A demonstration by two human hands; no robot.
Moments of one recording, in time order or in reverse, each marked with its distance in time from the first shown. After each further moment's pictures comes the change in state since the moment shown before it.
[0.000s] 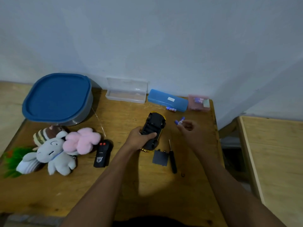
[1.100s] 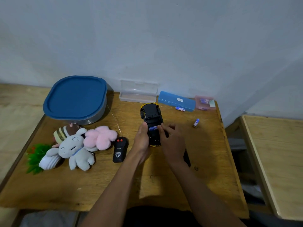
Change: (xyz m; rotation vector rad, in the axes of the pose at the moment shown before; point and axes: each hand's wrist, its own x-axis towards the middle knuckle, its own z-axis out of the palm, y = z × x) left_hand -0.054 -0.013 -0.030 -0.670 -0.034 0.069; right_hand -0.100 -0.065 0.108 -0.188 0.253 -0.270
